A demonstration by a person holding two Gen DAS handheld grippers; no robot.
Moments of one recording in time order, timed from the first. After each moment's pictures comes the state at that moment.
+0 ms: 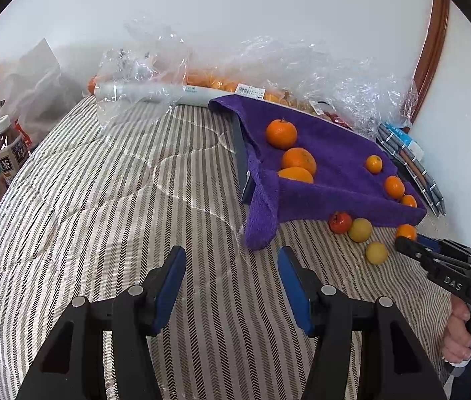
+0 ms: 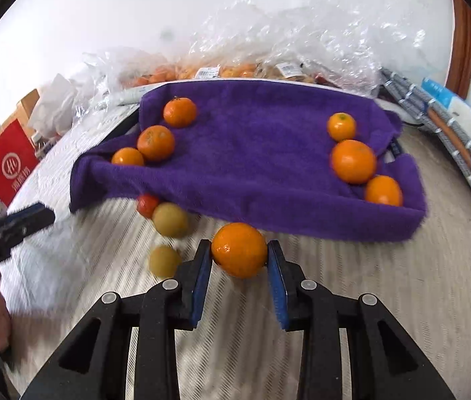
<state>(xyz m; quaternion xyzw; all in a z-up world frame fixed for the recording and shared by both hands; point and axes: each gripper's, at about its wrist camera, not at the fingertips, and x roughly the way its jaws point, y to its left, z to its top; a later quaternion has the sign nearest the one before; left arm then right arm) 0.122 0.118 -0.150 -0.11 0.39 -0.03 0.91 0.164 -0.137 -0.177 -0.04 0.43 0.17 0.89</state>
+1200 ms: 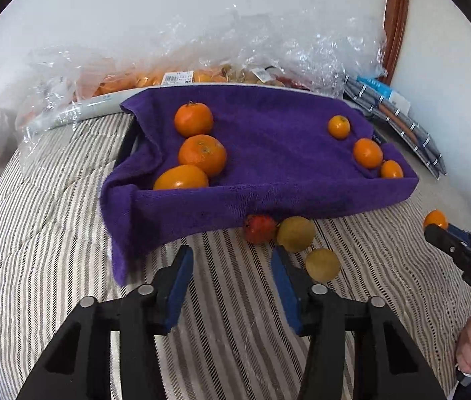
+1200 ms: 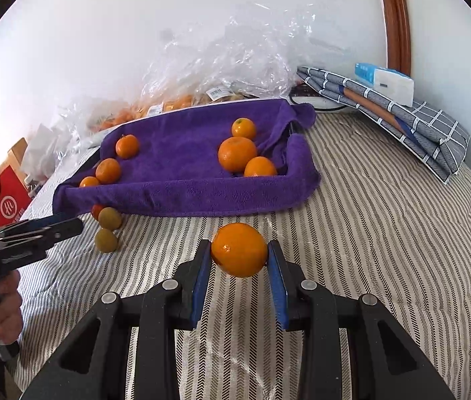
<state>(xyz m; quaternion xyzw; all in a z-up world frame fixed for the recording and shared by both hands) 0.169 0.011 -0.148 -0.02 0.43 -0.06 0.90 0.141 -0.236 -0.175 0.04 0.39 0.13 0.91</state>
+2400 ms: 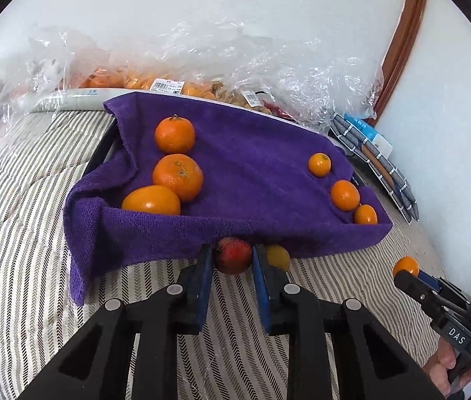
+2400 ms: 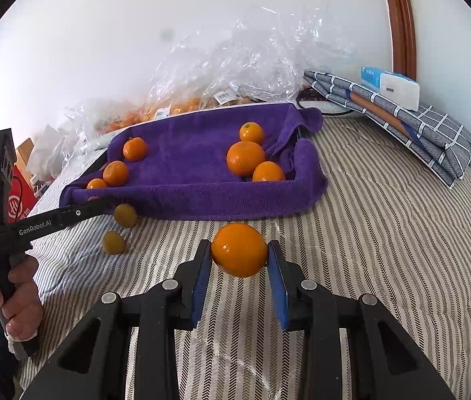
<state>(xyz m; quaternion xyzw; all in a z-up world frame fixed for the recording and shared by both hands) 0.173 0.020 -0.147 -0.12 0.38 -0.10 0.91 0.140 -0.237 -0.173 0.04 0.38 0.15 0.91</state>
